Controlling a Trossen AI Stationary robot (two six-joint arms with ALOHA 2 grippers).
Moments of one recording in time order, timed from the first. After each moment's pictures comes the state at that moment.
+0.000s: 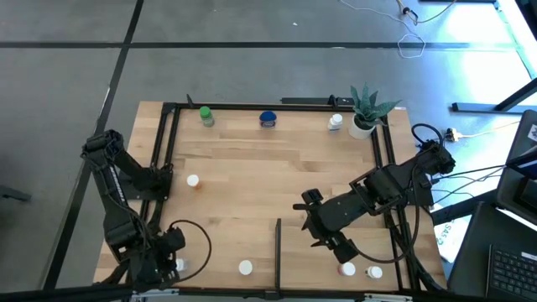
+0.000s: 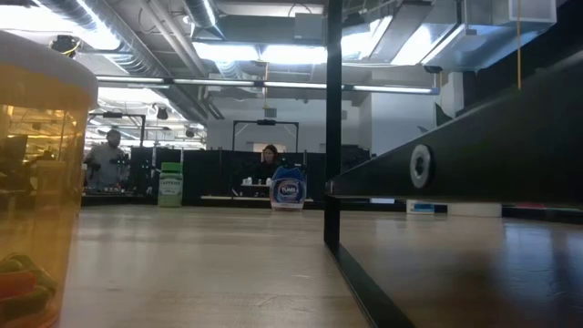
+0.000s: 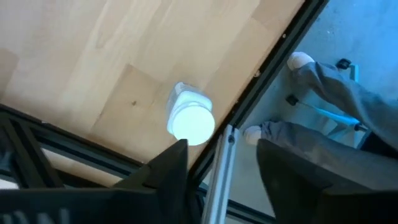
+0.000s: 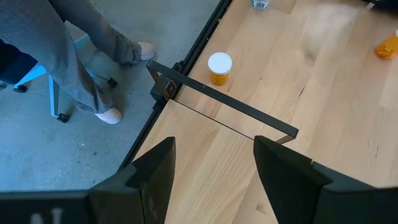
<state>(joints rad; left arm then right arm) -1.08 1.48 1.33 -1.04 -0.09 -1.69 0.52 1.67 1.89 -1.09 -0.05 0.07</state>
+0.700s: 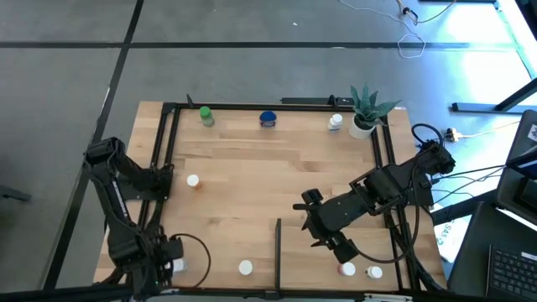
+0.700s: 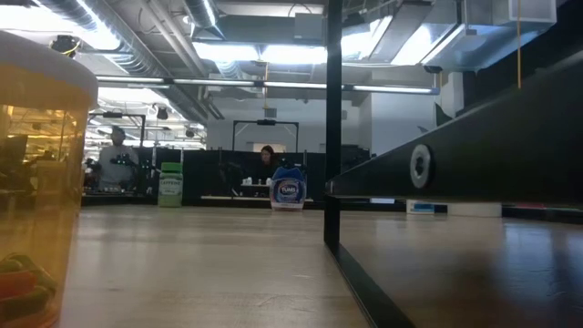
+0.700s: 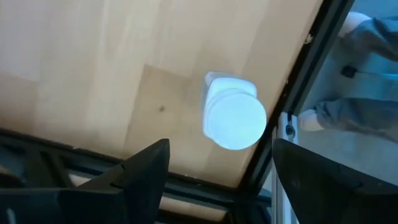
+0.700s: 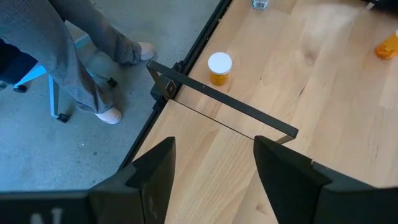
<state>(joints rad) -1.15 1.57 1.23 -0.99 -0.10 -1.51 0.52 1.67 1.89 -1.09 -0.05 0.07</state>
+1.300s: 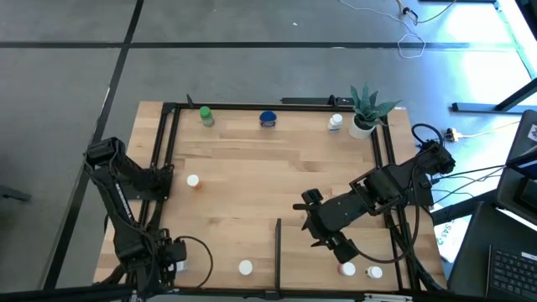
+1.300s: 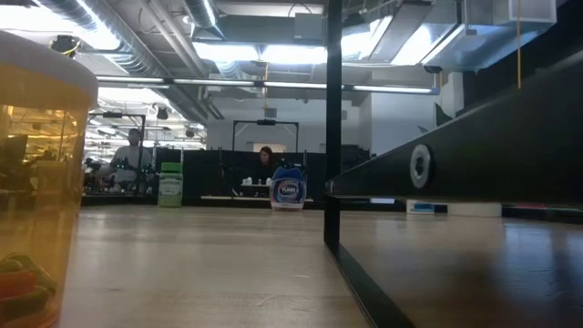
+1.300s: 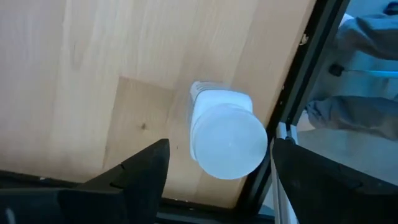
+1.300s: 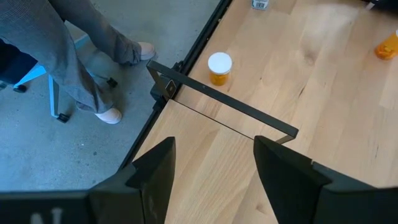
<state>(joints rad) -1.15 1.57 1.11 -0.81 -0.11 -1.46 0.52 1.67 1.89 -1.09 -0.05 0.07</state>
